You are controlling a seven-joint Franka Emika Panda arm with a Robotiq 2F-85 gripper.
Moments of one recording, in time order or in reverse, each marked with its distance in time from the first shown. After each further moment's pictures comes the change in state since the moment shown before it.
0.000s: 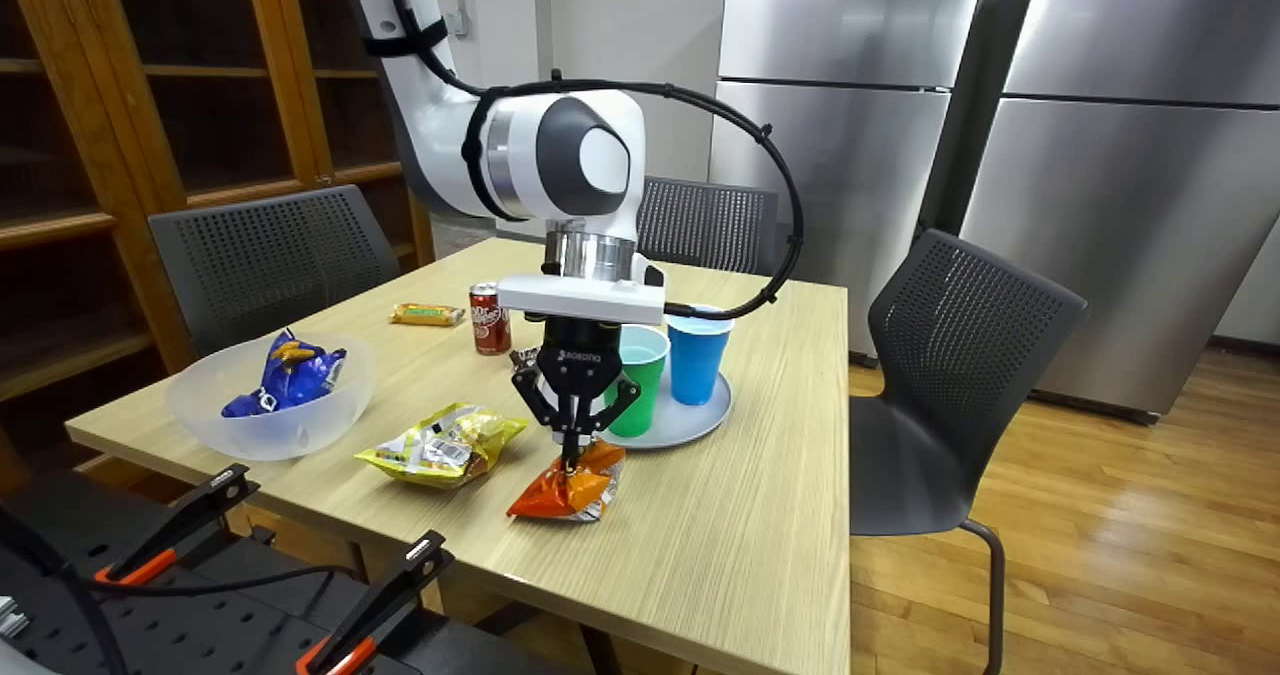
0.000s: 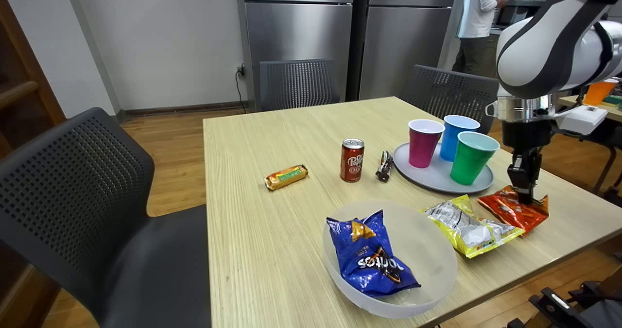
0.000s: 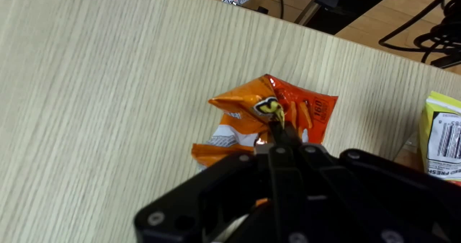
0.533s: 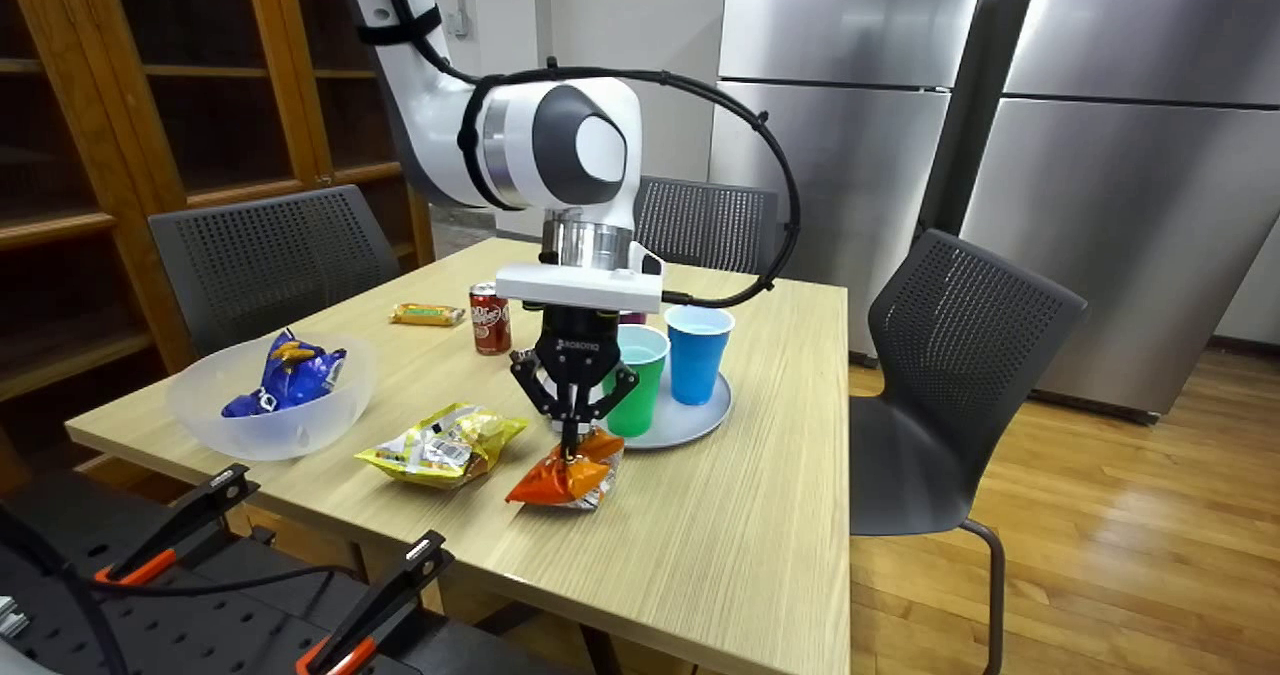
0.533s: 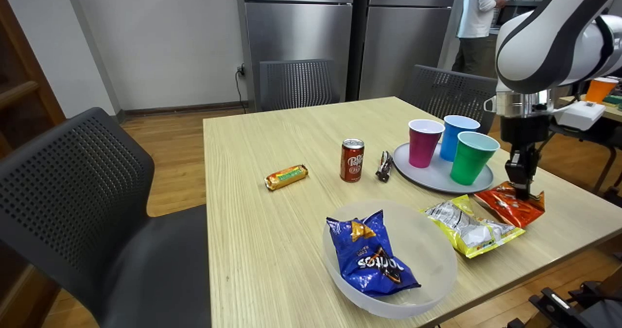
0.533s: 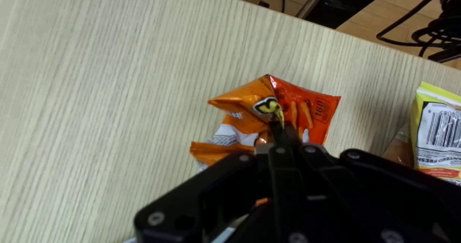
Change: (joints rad) arm 0.000 -0.024 0.010 -0.004 0.000 0.000 0.000
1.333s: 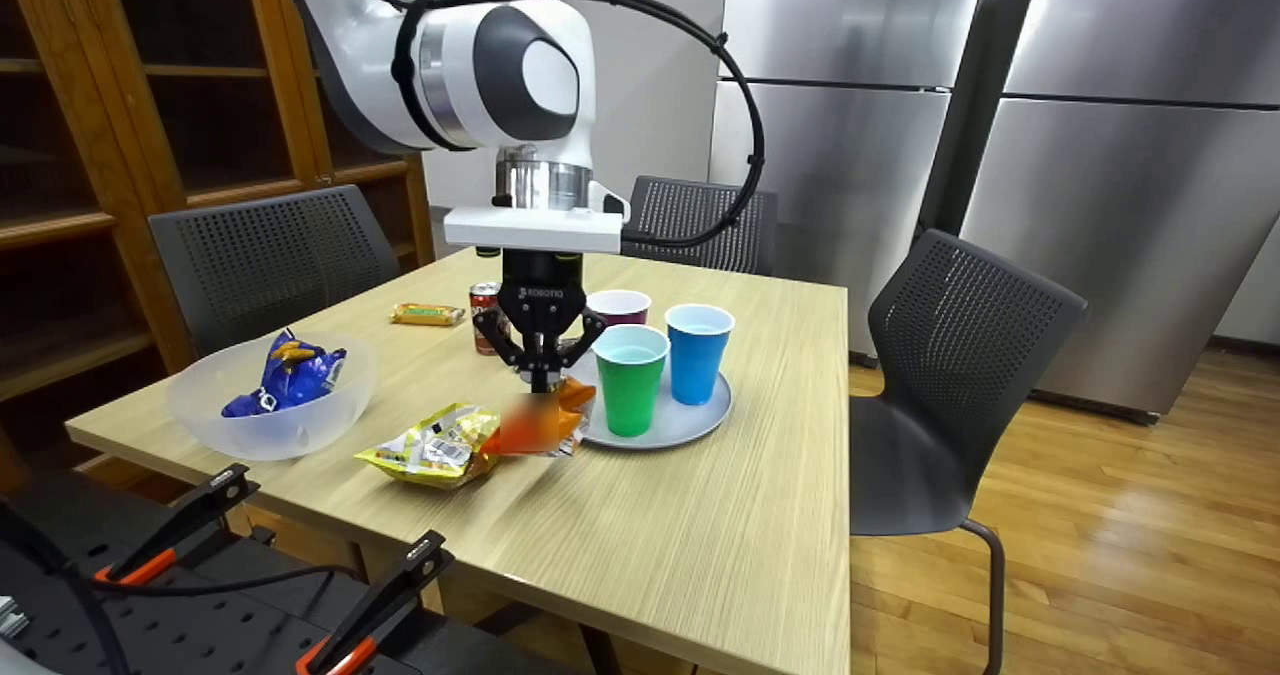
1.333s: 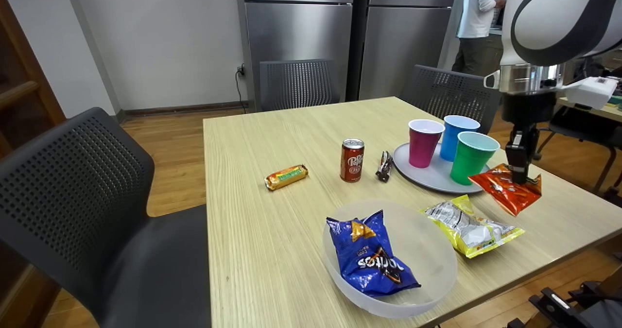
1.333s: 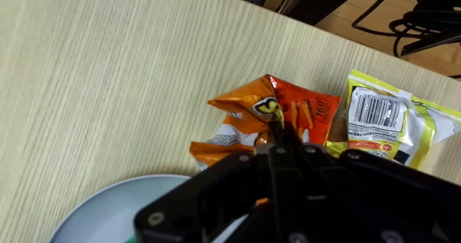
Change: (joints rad) arm 0.042 -0.193 0.025 -0.122 -0.019 0.016 0.032
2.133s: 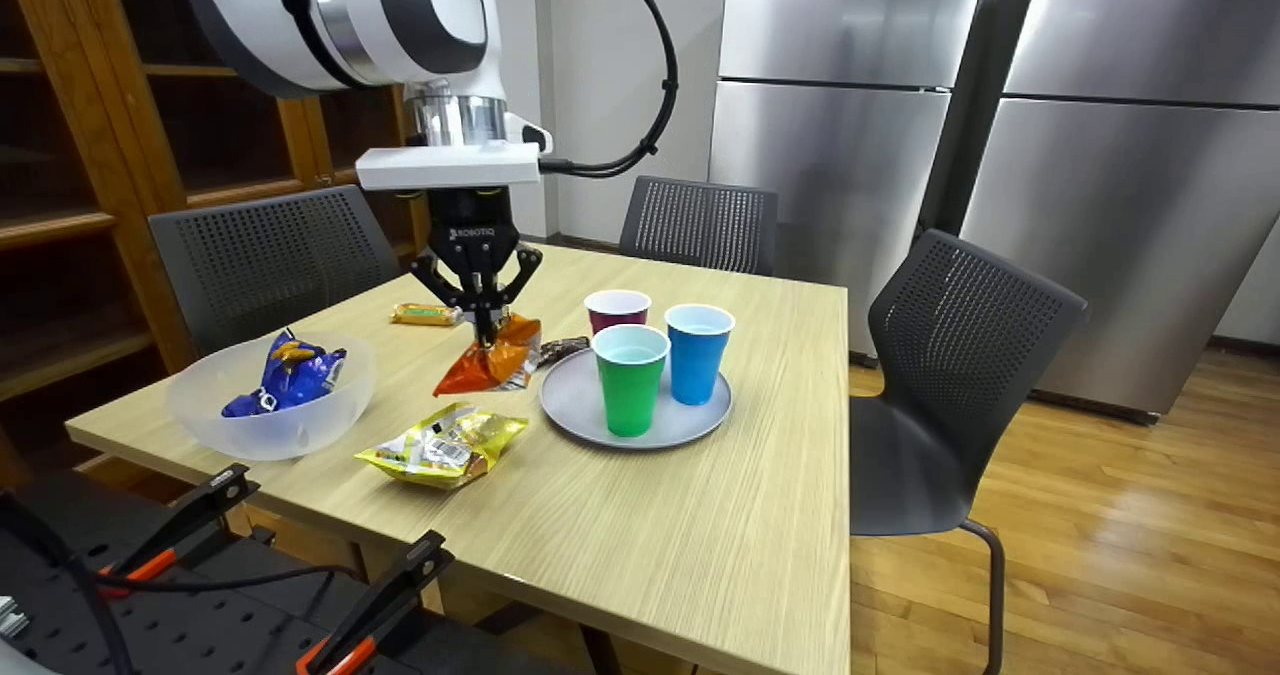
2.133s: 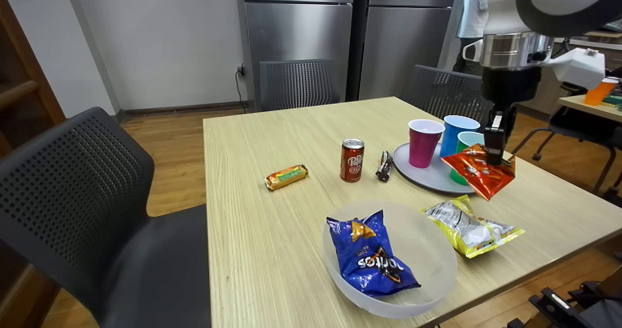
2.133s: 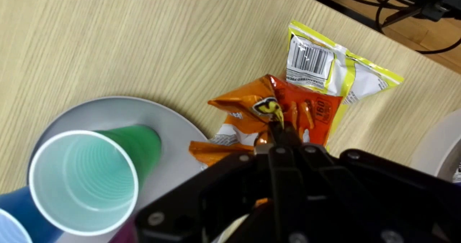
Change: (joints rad) arm 0.108 -0.174 0.067 -0.091 -0.052 0.035 0.109
